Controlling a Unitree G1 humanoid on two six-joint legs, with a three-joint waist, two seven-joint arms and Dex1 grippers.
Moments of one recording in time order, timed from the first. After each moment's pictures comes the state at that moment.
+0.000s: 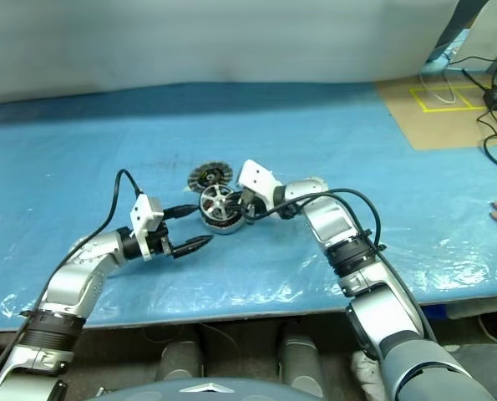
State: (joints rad) left arm -0.20 0.47 -0.03 0.04 -0.35 0.13 -1.00; right arm -0.72 -0.32 0.34 0.26 0.03 0.34 1.01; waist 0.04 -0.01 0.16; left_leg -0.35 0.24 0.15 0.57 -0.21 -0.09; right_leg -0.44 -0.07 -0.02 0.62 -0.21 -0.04
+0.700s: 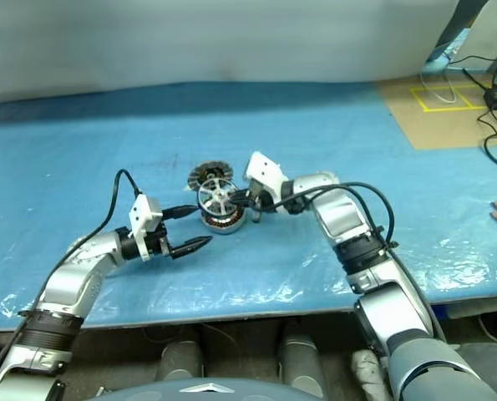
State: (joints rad) left arm -0.20 0.49 -0.03 0.04 -0.36 0.14 -1.01; right arm -0.78 -0.37 0.32 0.18 0.11 0.45 1.07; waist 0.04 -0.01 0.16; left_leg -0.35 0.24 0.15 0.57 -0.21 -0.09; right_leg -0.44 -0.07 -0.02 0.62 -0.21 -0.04
